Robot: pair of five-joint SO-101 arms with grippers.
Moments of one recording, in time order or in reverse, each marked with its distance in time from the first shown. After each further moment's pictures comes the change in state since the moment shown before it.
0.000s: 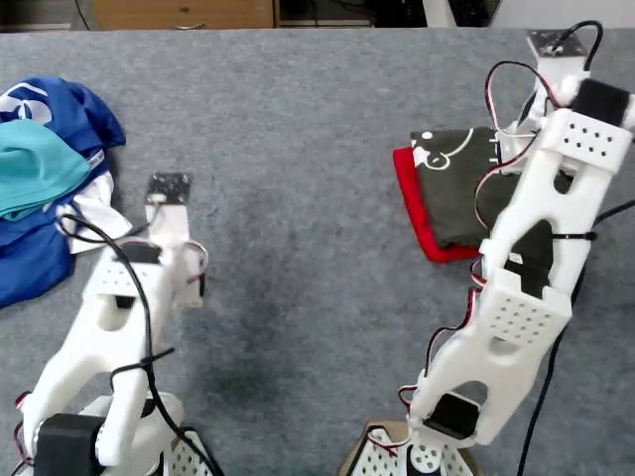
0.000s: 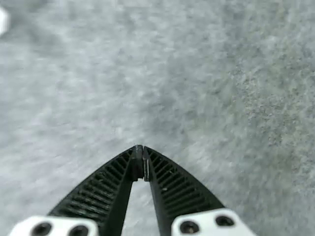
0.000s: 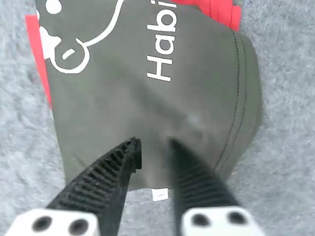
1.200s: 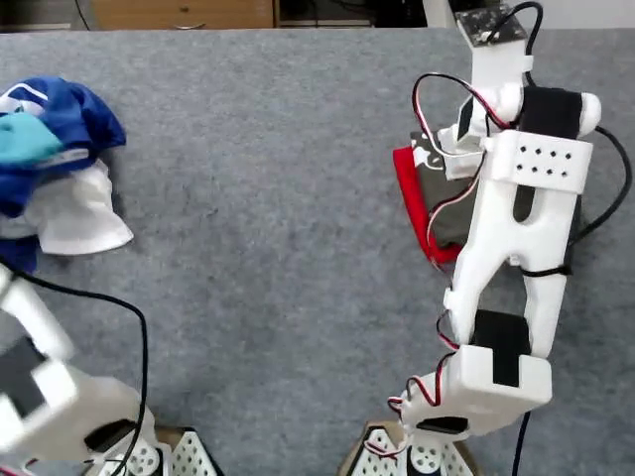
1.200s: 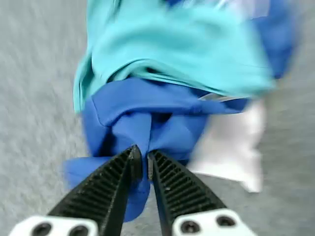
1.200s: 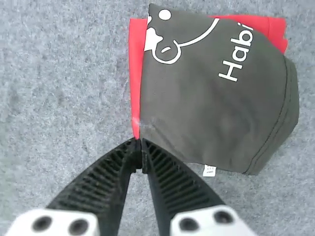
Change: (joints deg) left arm -38.5 21.6 -76.7 29.4 -11.4; right arm -13.4 -28.7 22.9 0.0 -3.8
